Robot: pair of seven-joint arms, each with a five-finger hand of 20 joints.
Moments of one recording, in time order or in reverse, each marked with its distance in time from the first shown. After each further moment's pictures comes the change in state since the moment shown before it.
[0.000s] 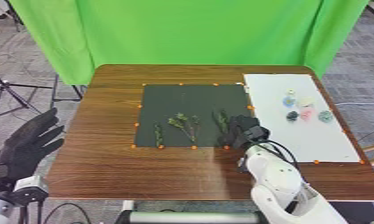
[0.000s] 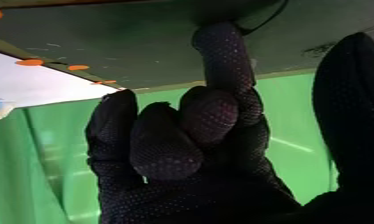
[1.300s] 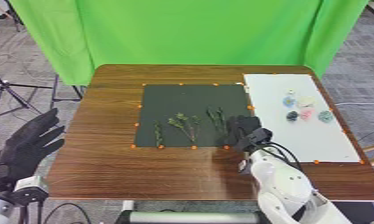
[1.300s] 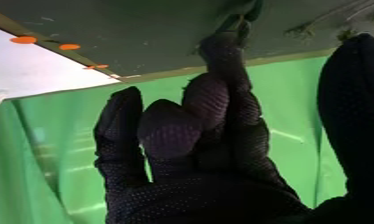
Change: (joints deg) left arm -0.1 0.0 0.0 0.1 0.0 -0.4 -0.3; right arm -3.3 2.3 1.3 -4.0 0.7 3.7 -2.9
